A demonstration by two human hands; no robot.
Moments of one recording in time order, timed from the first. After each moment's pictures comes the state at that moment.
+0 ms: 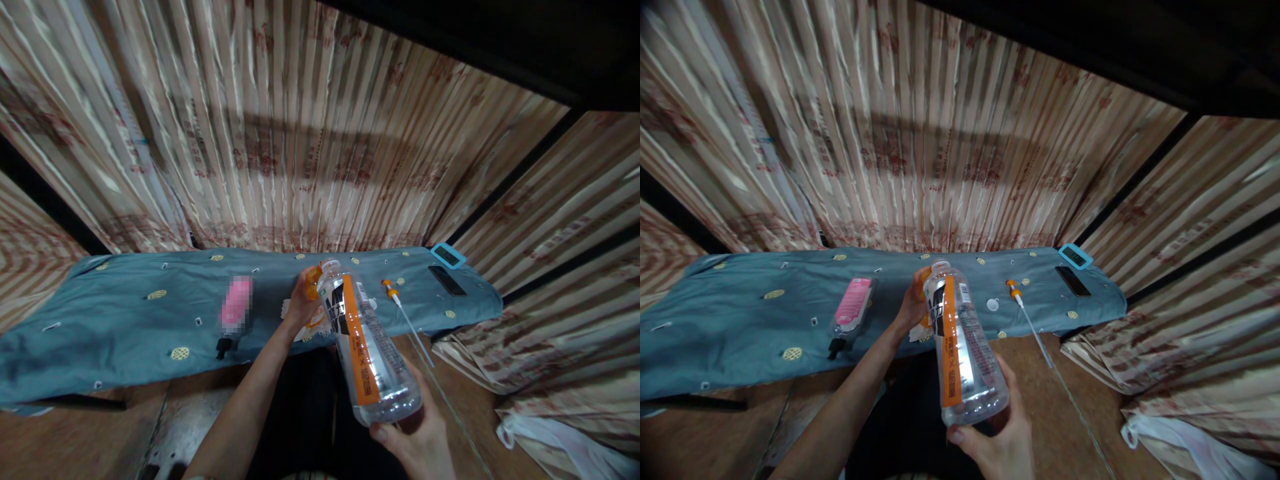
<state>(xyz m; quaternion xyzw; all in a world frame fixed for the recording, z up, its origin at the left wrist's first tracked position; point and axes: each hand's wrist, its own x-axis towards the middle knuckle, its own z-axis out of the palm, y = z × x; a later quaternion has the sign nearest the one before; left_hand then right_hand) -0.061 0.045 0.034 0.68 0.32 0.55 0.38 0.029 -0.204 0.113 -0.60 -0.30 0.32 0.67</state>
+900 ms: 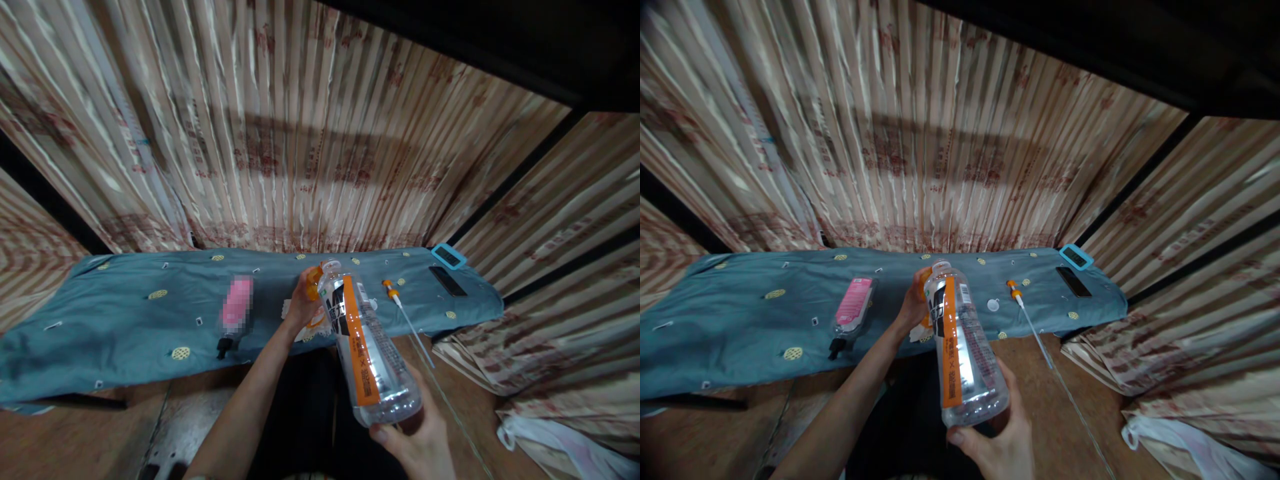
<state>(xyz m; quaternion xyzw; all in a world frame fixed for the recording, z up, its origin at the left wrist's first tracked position) -0.060 0.045 0.033 0.68 0.31 0.55 0.36 0.034 -0.206 0.107 -0.63 -0.33 0.31 0.63</state>
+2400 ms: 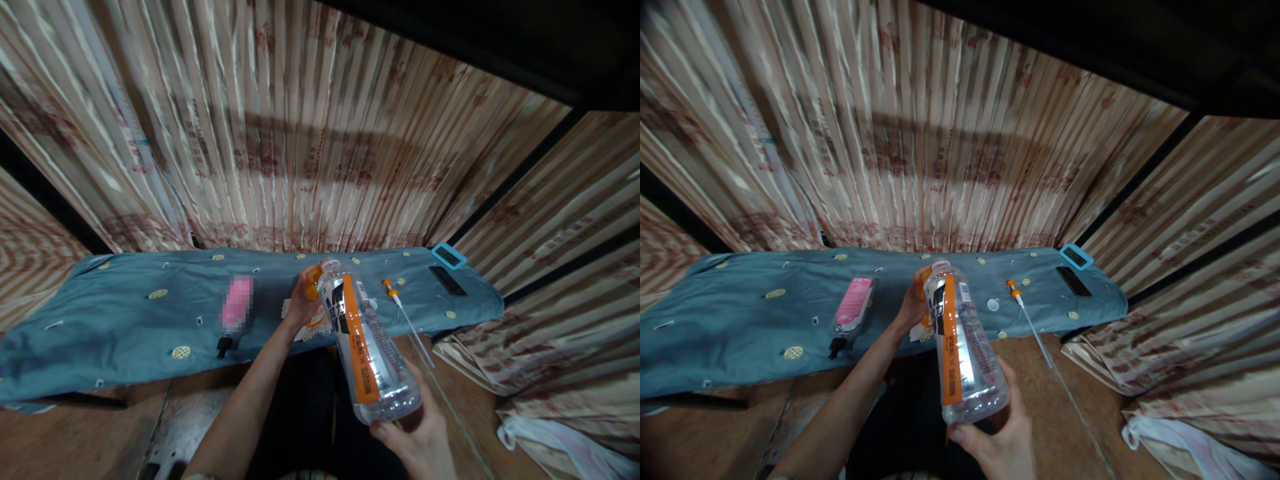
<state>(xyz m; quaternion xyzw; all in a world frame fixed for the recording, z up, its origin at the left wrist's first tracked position) -0.060 0.045 0.035 0.67 0.32 0.55 0.38 0.034 -0.205 0.112 -0.62 -0.32 0.33 0.64</state>
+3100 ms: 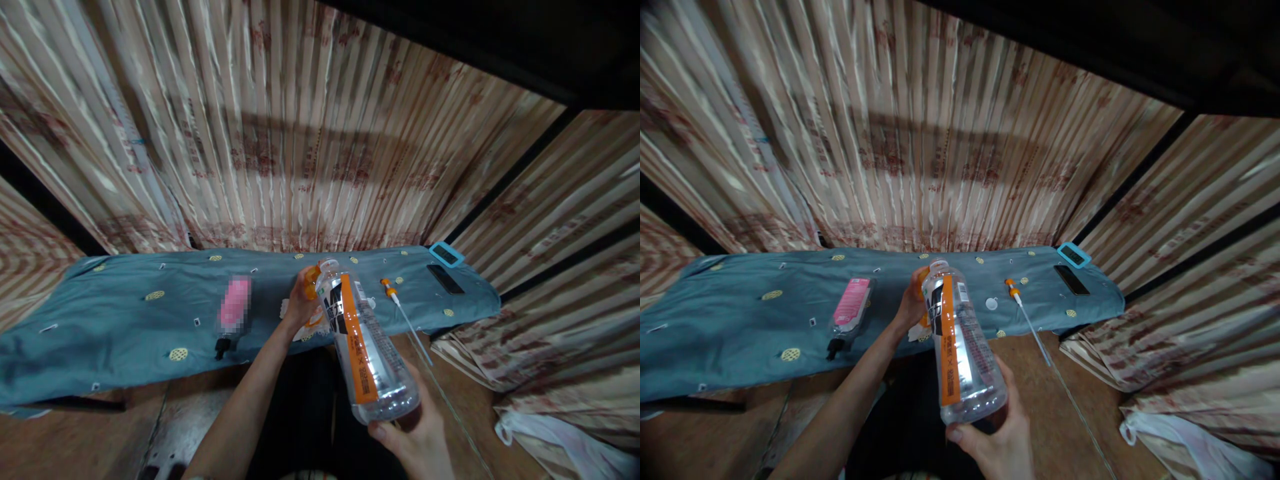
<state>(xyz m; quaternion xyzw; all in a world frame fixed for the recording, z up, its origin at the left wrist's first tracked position) -0.059 0.045 0.034 0.67 0.32 0.55 0.37 0.033 -0.205 0.111 -0.61 -0.30 0.32 0.66</state>
